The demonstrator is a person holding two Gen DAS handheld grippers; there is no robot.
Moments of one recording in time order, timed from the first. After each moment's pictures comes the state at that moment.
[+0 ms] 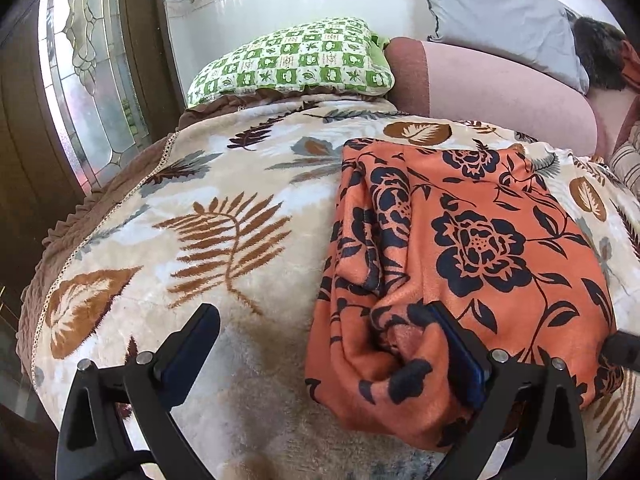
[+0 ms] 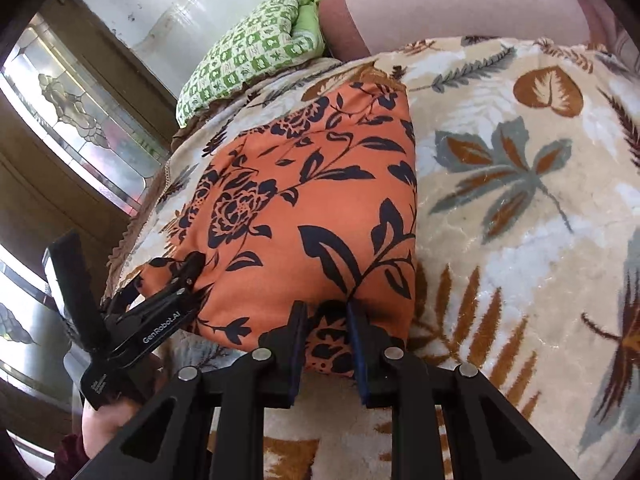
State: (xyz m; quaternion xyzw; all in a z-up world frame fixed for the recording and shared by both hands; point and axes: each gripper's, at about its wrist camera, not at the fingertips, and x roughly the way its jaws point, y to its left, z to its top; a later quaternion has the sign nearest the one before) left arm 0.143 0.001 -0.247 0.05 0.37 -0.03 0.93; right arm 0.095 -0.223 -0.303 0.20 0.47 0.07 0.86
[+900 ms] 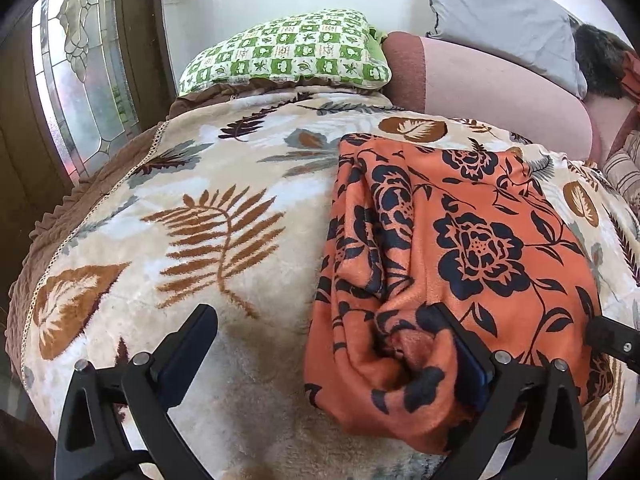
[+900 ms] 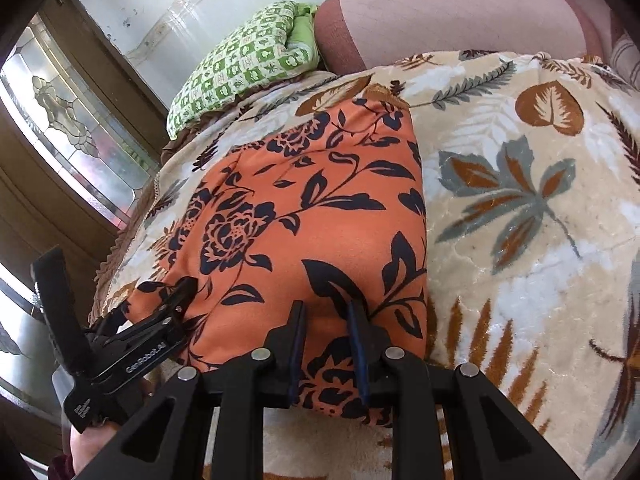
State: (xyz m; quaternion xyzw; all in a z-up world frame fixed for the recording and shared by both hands) left arm 0.151 0.005 -0.246 0.04 0.39 -0.05 0.92; right arm 0.117 -0.210 -0.307 0.20 0.45 0.04 0.87
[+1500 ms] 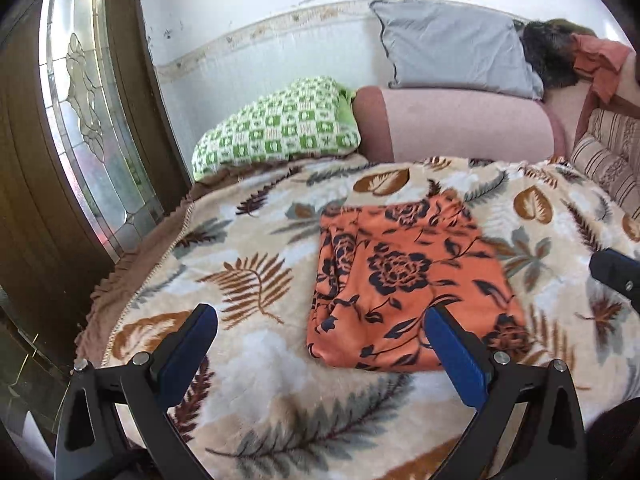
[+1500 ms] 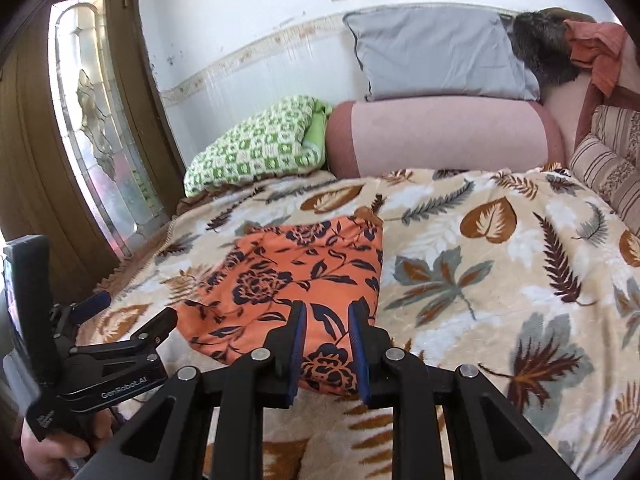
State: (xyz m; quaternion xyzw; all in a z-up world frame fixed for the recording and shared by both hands) left arm 0.043 -0.015 -0.139 0.11 0.30 -0.06 0.95; right arm 0.015 -0.206 -0.208 0.11 0.31 0.00 0.95
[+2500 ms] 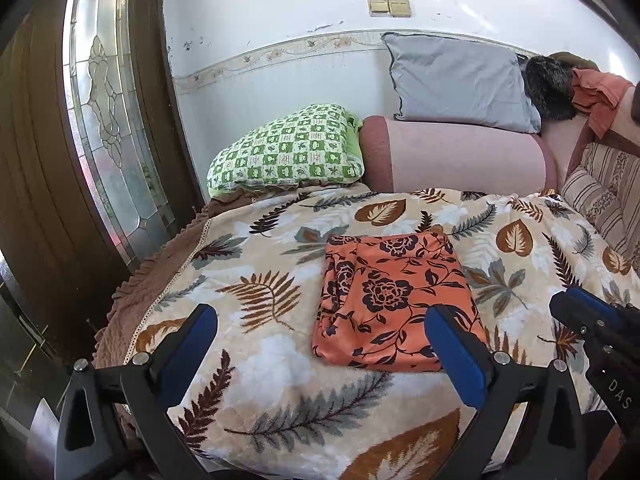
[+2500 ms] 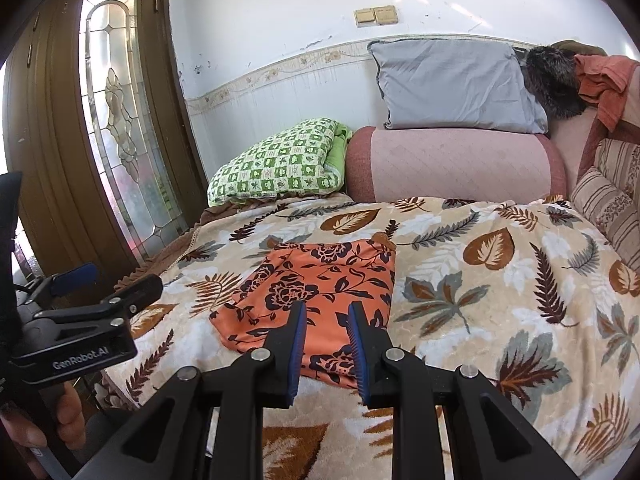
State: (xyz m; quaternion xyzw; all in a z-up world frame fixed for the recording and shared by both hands) left arm 0.000 -0.004 -0.084 0.07 0.28 -0.06 0.95; right arm -0.020 -0.182 -0.171 0.07 0.28 0.01 0.96
